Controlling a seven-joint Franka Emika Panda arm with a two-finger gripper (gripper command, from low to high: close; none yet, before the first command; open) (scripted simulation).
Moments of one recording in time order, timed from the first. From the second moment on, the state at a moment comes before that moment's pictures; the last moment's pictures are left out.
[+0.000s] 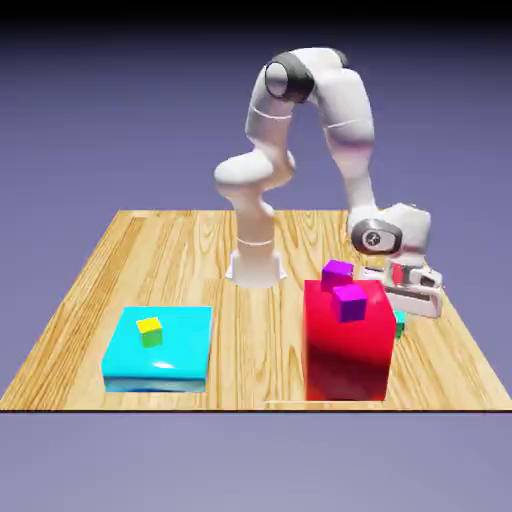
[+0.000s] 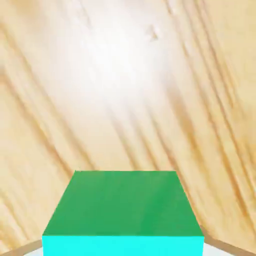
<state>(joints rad) 0.69 0.25 0.08 -2.50 -0.68 2.75 -0.53</state>
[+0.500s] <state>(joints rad) 0.68 0.04 -0.15 -2.09 -0.27 2.12 -0.56</state>
